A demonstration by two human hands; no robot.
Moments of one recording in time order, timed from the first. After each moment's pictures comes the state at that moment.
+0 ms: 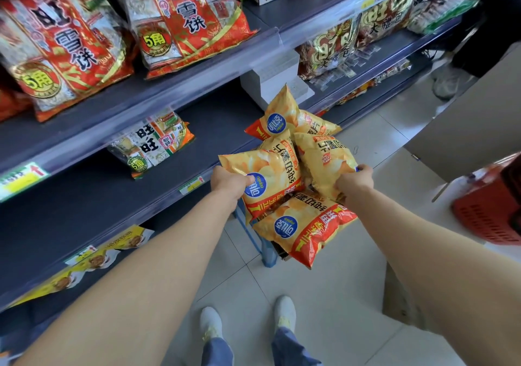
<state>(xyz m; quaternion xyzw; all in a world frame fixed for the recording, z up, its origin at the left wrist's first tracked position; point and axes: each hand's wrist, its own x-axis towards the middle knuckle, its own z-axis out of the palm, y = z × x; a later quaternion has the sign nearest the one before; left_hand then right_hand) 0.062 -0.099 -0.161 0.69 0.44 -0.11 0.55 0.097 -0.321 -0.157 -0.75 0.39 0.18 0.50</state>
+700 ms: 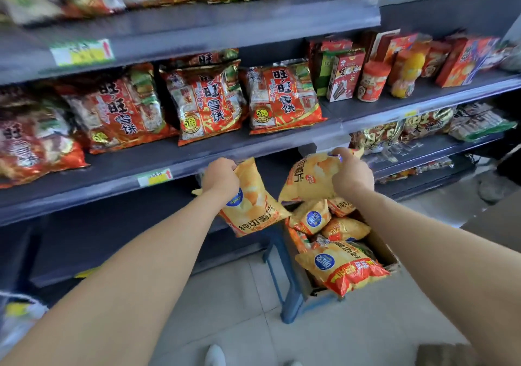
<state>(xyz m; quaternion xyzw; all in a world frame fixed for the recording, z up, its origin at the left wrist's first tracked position) -0.013 0.023 -0.003 0.92 0.31 0.04 0.23 0.069 -0.206 0.020 -0.96 -0.05 0.07 0.25</state>
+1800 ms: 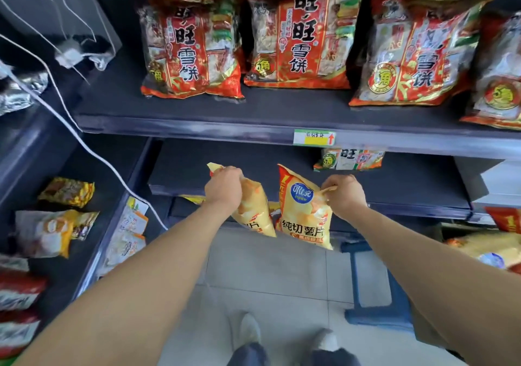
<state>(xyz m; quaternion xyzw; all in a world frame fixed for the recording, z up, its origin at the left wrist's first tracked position) -0.208 0.291 -0.130 0.86 0.47 -0.02 0.18 -0.036 0.127 -0.139 -0.92 -0.25 0.23 0.21</state>
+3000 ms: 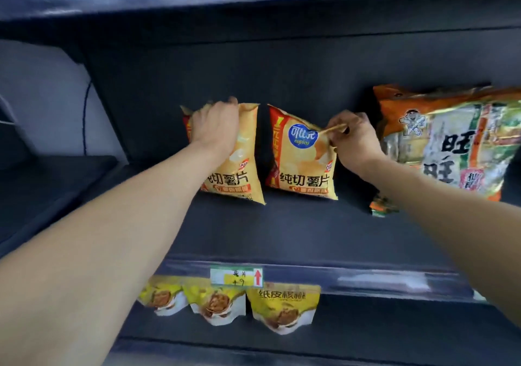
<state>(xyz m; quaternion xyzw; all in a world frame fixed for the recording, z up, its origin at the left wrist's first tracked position) -0.059 0.486 -0.332 0.87 0.39 0.23 -0.19 0.101 0.334 -0.369 -0.80 -0.37 -0.04 0.48</state>
